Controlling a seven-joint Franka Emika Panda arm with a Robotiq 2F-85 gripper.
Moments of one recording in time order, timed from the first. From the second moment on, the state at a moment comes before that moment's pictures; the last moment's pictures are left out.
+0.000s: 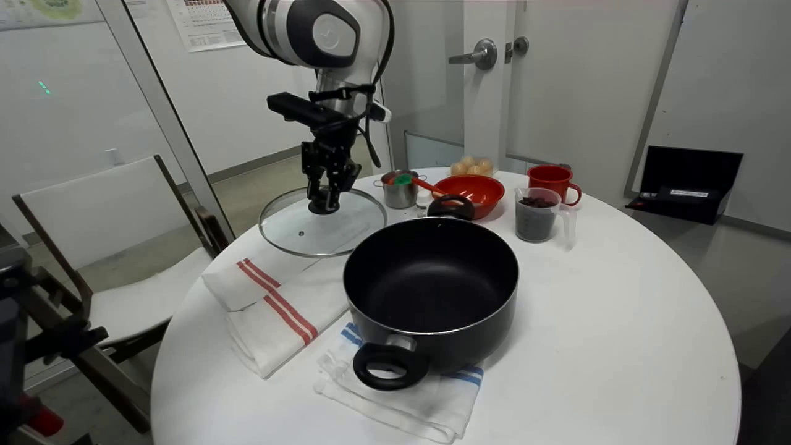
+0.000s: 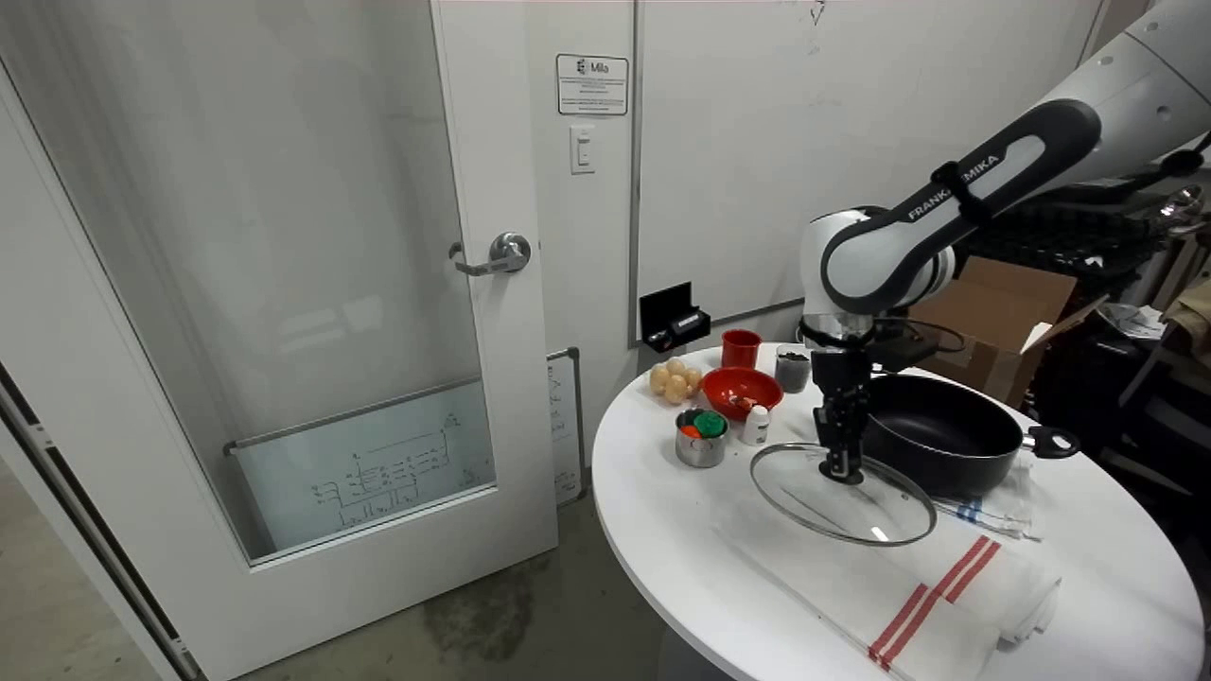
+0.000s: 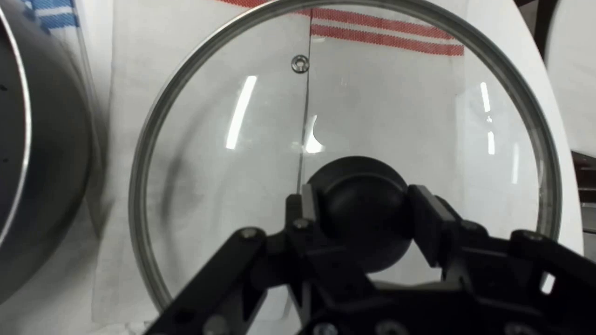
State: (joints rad) arm 0.06 1.03 0.11 -1.45 0.09 2.11 -0.08
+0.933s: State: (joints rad) arm 0.14 1.17 0.04 -1.36 0.03 2.28 0.05
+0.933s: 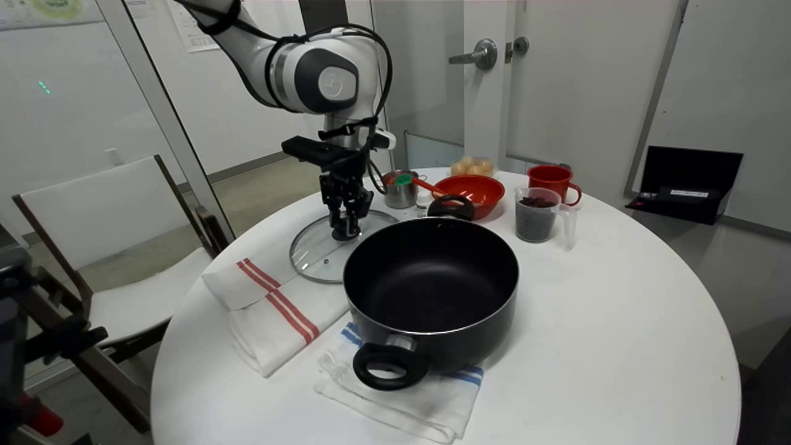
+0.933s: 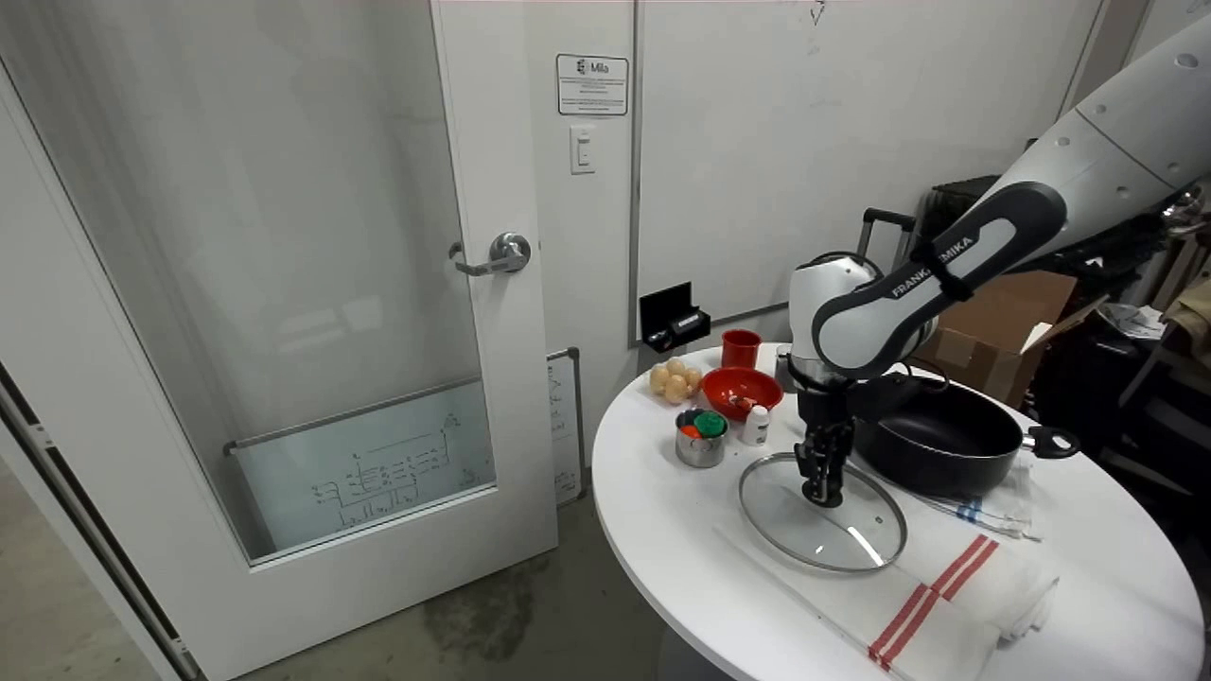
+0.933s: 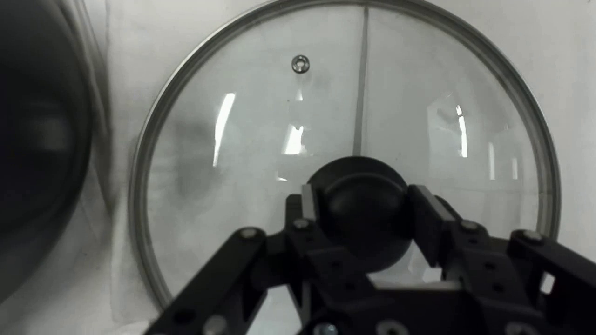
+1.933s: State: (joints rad) arm 0.16 1.09 0.03 -1.48 -0.01 2.39 0.08
